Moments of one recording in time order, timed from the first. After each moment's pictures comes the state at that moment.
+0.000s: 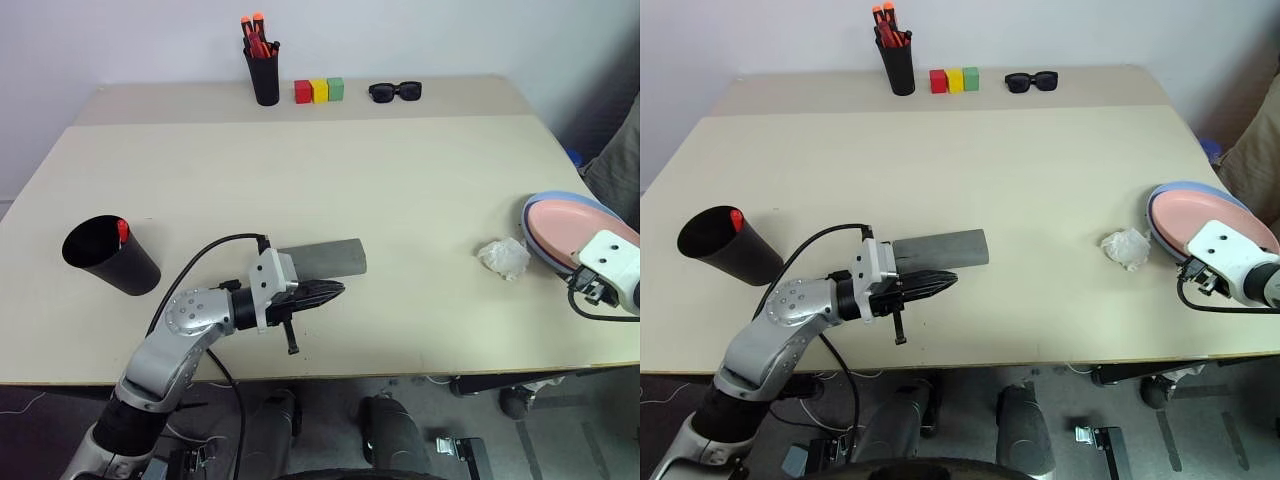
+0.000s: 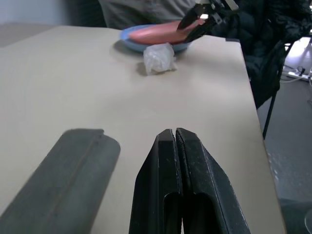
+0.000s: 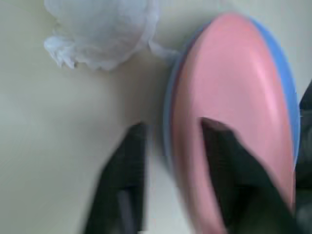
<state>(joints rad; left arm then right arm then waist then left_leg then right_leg) -0.16 0.50 -0.20 -0.43 -0.38 0.34 -0.87 0.01 -1.08 -0.33 0.12 -0.04 0.19 0.84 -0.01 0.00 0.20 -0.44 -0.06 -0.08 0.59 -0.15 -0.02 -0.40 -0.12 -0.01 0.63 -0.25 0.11</state>
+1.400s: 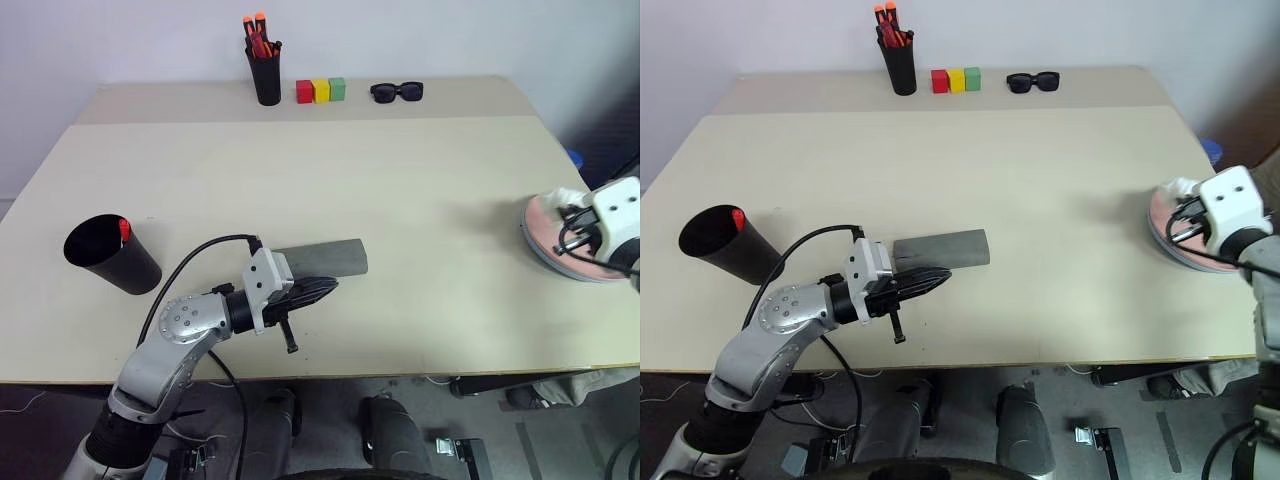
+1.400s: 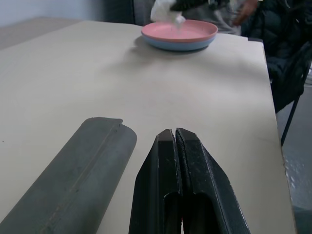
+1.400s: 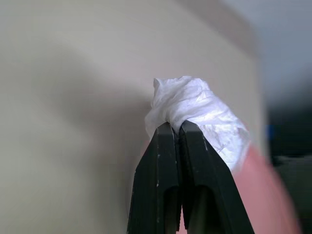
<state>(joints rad) -0.14 0.49 -0.18 -0.49 -0.38 0.39 -0.78 -0.22 -0.91 -0.37 0.09 0.11 0.37 0.55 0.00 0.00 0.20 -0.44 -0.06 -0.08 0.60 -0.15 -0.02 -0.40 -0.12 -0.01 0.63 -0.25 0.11</state>
